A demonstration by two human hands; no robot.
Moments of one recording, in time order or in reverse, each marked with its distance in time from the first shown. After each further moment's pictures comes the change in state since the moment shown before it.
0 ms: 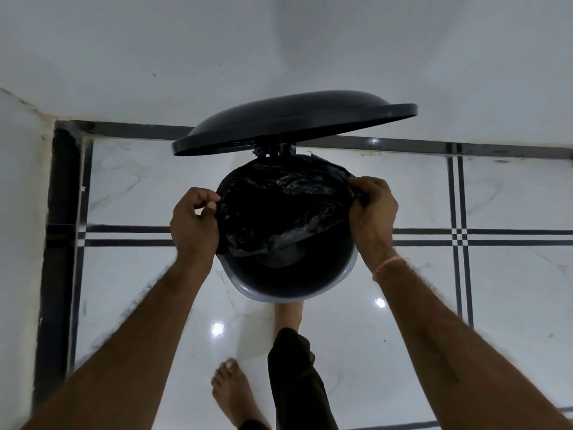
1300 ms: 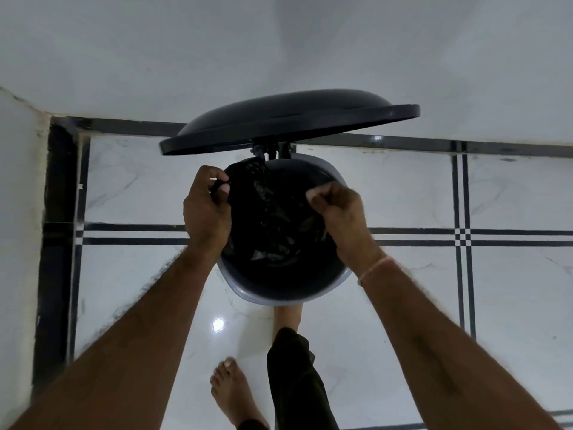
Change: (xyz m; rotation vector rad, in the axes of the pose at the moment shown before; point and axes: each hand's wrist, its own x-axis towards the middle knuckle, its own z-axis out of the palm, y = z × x) left_hand 0.013 0.016 0.023 0.151 0.010 0.190; right_hand -0.016 -0.023 0.021 0.405 -0.393 0.254
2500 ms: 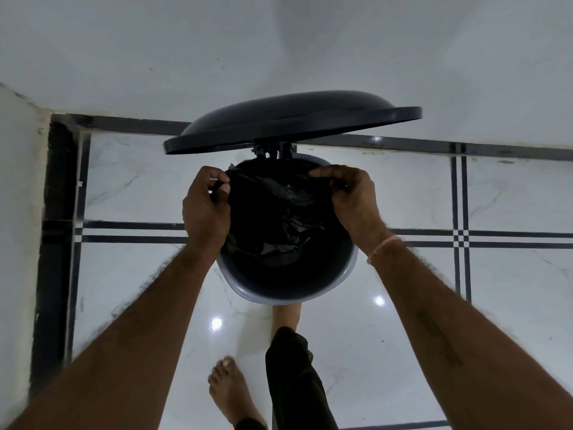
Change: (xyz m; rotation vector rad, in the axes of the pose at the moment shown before) left_hand 0.003 -0.007 0.002 -0.013 0.001 0.014; right_hand 0.033 -0.012 -0.014 -0.293 0.057 -0.223
